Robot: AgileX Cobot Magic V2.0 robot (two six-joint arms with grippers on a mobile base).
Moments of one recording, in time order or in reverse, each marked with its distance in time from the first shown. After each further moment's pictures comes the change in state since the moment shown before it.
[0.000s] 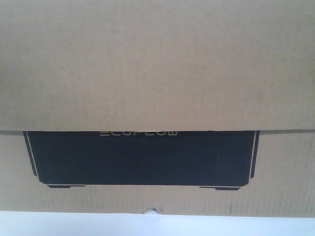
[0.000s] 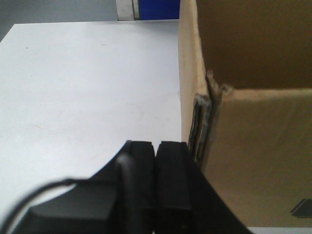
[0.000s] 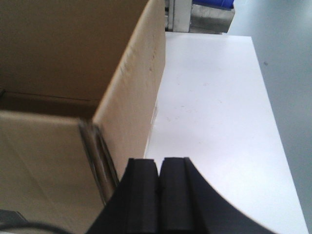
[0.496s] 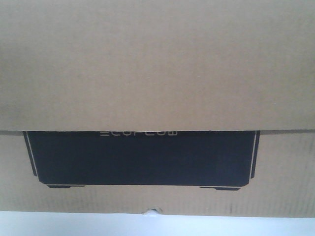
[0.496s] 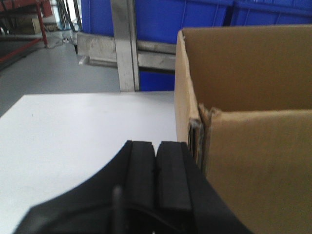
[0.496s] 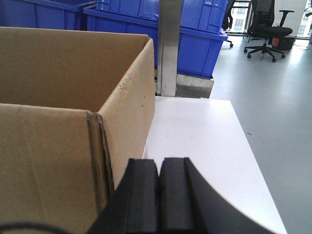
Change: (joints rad) left arm 0.000 -0.208 0.200 0.000 -0.313 0.000; right arm 0.000 -0.318 0.175 -0.002 -0.140 -0.002
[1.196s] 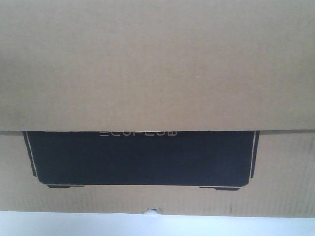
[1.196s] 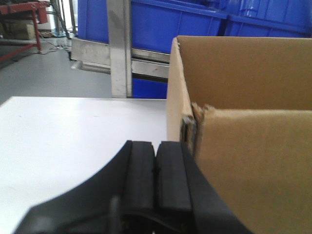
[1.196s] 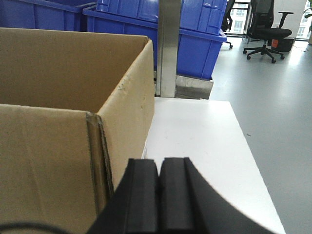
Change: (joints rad) left arm -0.011 -0.055 0.103 -0.086 -0.098 0.000; right arm 0.000 -0.004 0.000 0.000 -0.002 -0.004
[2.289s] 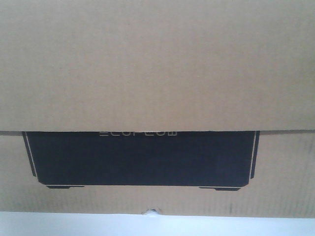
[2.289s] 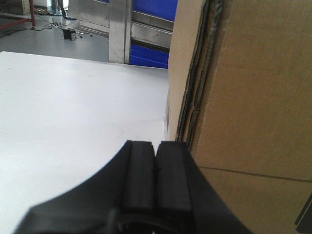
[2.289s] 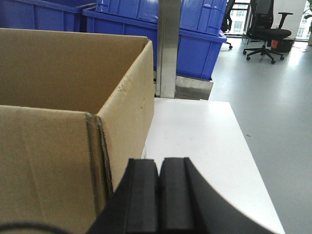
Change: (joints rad) left arm 0.015 -0.179 0.244 -0.053 -0.019 0.000; right arm 0.000 0.000 0.000 0.000 -0.001 0.000
